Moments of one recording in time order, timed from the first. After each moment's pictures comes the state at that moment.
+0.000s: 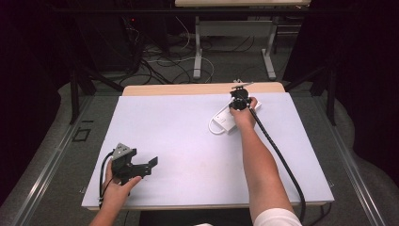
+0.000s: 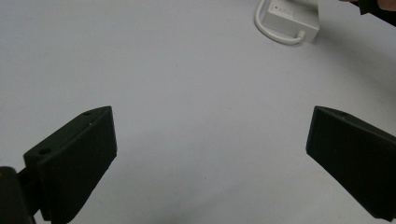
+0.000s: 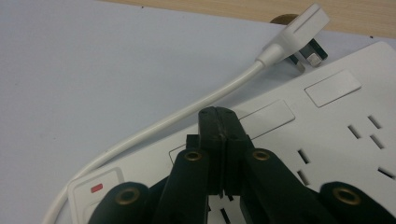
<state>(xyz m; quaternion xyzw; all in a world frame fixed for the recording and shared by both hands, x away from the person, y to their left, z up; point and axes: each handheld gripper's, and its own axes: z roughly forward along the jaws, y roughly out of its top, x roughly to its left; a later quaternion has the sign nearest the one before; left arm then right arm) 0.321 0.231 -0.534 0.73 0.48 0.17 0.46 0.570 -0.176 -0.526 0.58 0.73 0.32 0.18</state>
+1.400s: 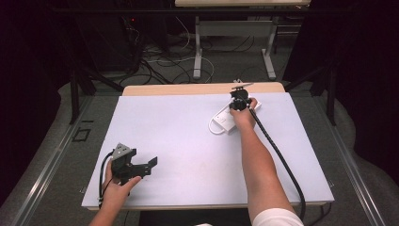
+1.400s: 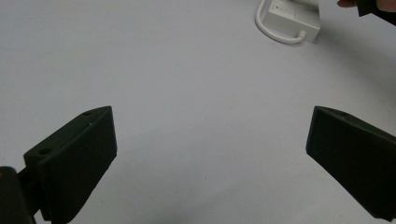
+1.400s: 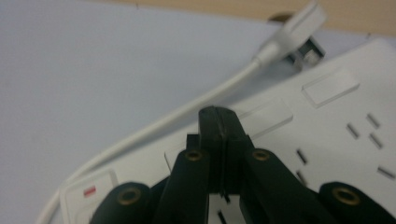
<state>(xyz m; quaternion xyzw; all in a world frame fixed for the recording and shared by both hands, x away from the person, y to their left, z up) 0.320 0.232 -0.535 0.73 0.48 0.17 0.46 0.571 -0.176 -0.530 0.58 0.73 0.32 0.18</state>
